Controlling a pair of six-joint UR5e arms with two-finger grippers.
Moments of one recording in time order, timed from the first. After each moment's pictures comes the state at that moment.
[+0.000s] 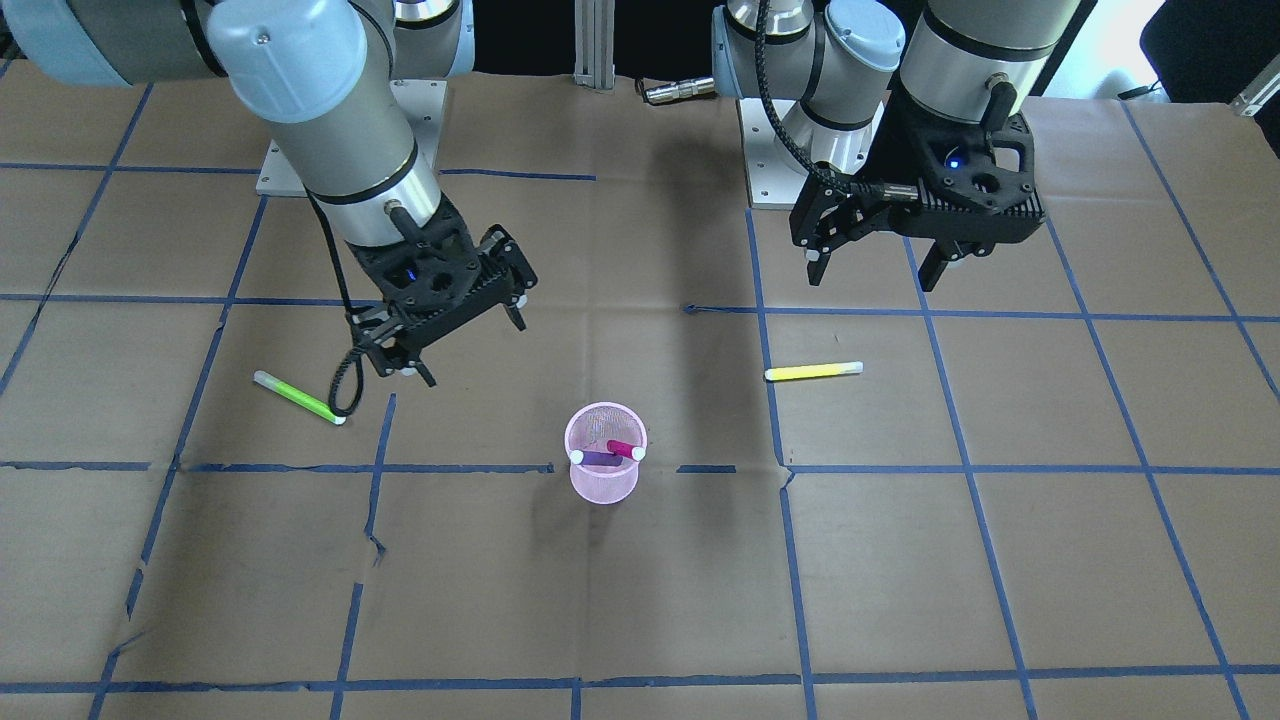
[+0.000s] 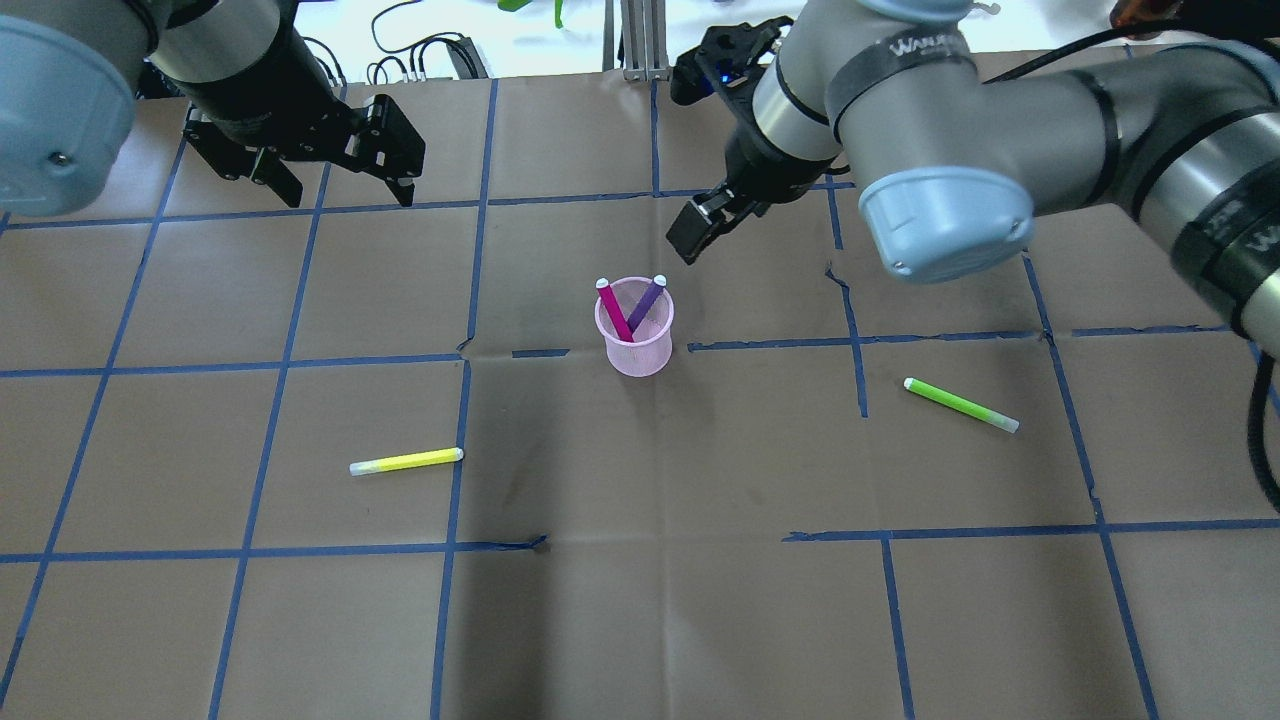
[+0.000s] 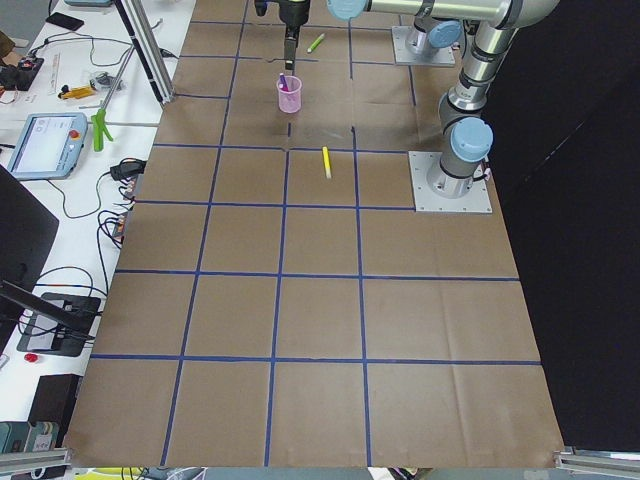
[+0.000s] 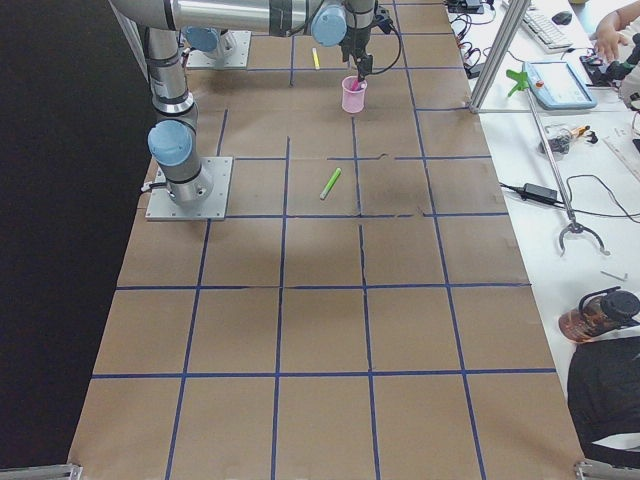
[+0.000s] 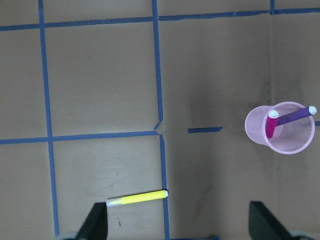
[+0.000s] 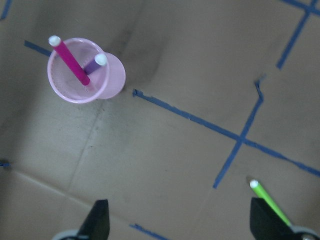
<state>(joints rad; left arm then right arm) -1.59 -1.59 -1.51 -1.49 1.57 0.03 1.66 -1.46 1.55 -1.64 -1.47 -0.28</state>
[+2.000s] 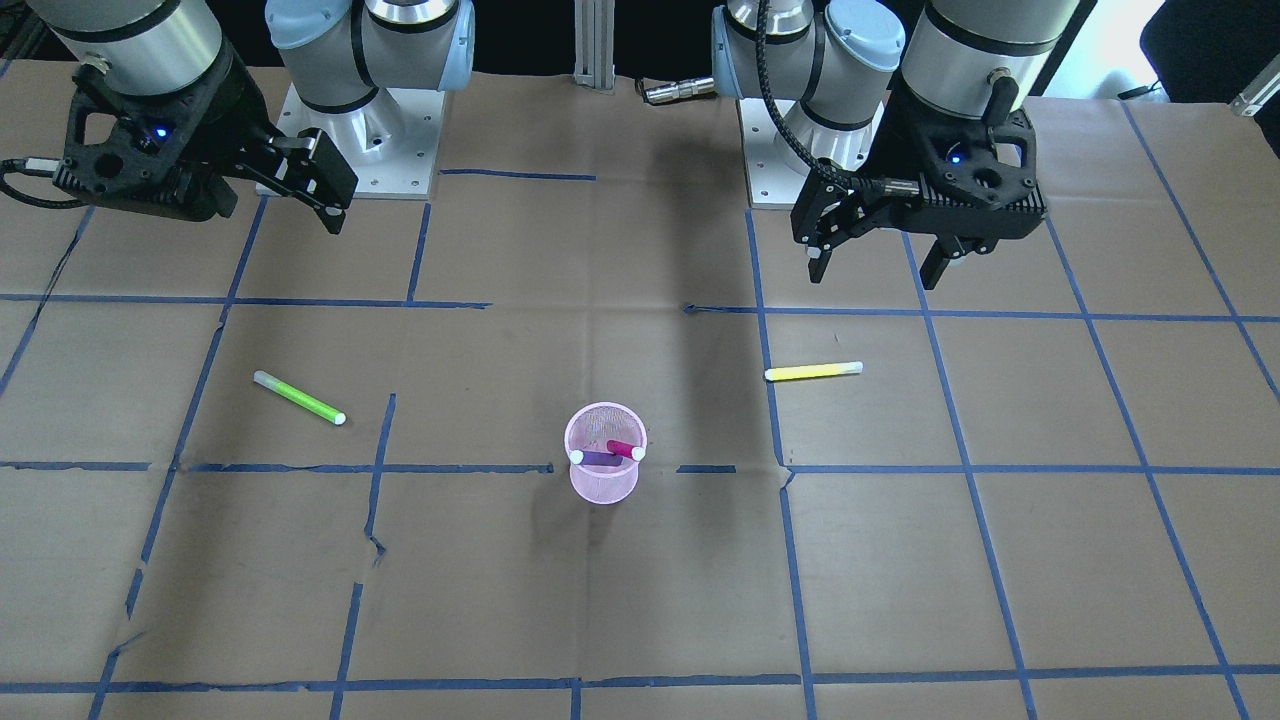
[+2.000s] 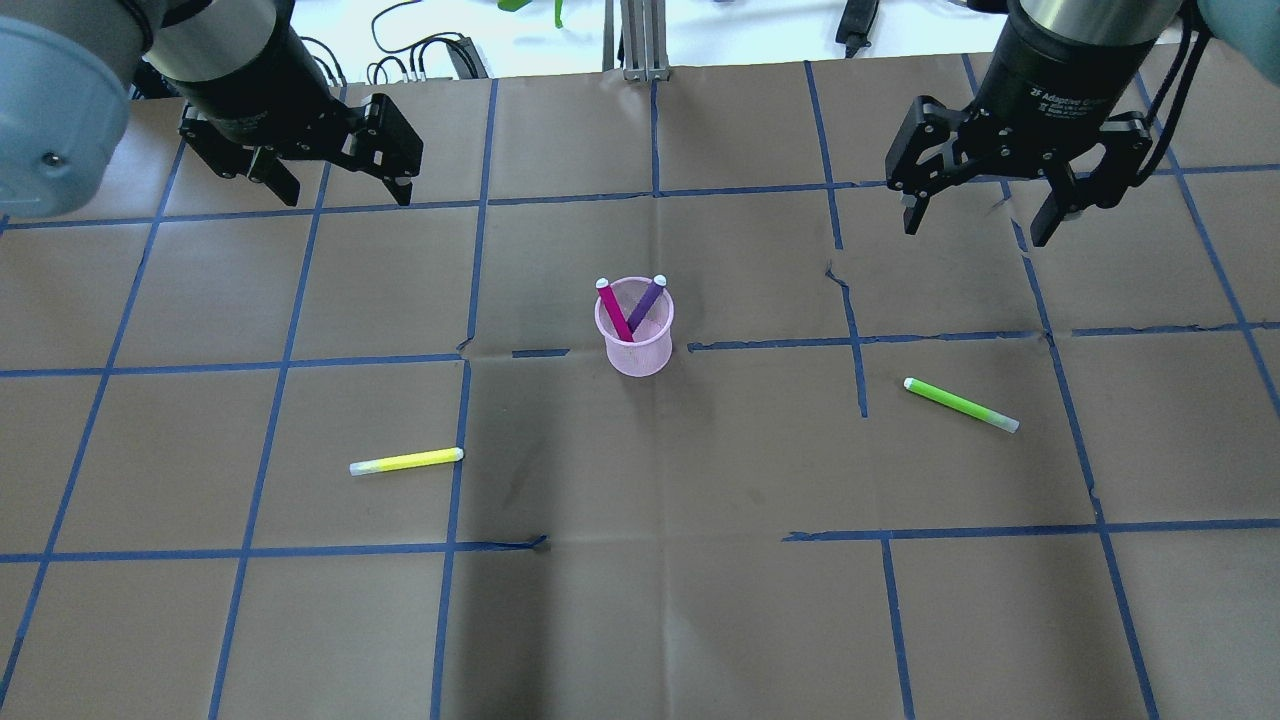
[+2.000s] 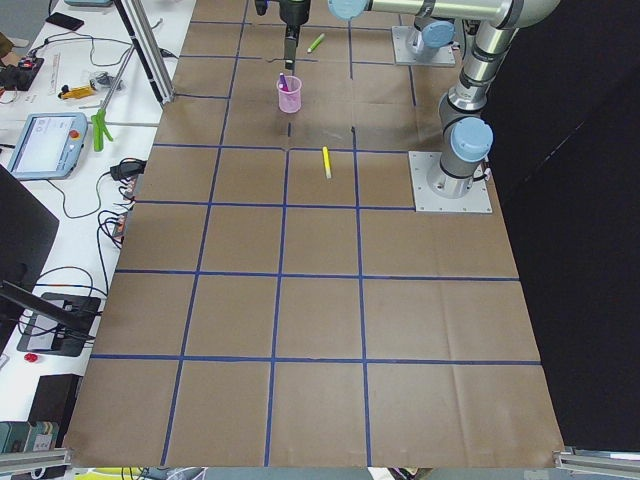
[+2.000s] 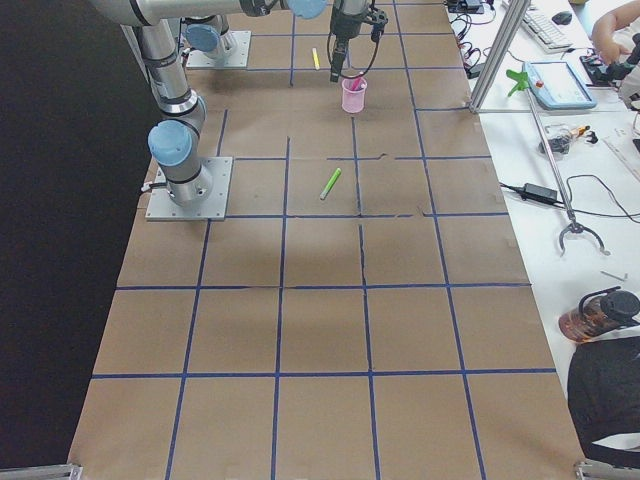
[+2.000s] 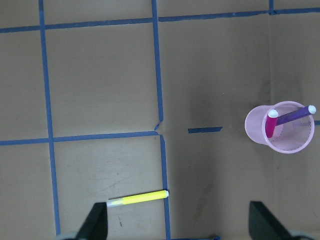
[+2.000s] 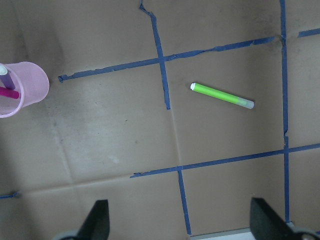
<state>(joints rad) -1.59 -1.59 -1.51 -1.49 1.57 0.04 1.55 -1.54 1.46 -1.36 -1.55 0.15</state>
